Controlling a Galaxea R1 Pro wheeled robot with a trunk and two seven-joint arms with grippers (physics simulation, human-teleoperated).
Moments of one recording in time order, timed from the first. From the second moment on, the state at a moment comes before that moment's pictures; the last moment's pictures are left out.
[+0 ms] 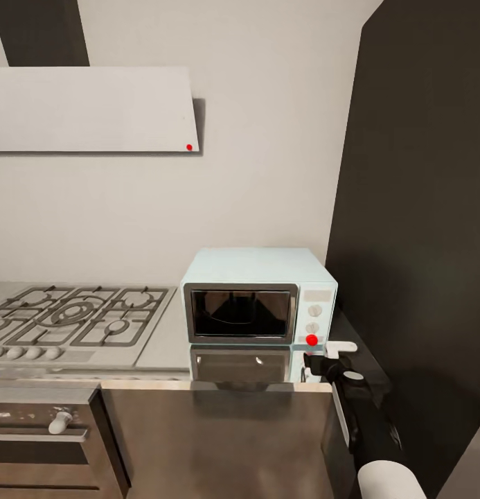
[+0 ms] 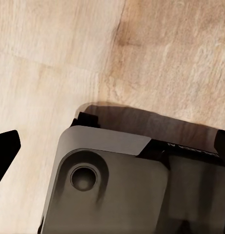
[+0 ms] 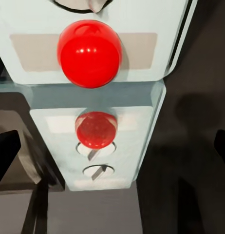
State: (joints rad) left arm -0.20 0.03 -0.39 0.00 0.66 -0.05 -0.06; right arm -0.51 0.15 -0.29 -1.03 0.33 0.39 0.11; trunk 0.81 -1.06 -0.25
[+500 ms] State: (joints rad) left arm -0.20 0.03 -0.39 0.00 0.66 -0.05 -0.06; right arm -0.51 0.15 -0.29 -1.03 0.33 0.32 0.12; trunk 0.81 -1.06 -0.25
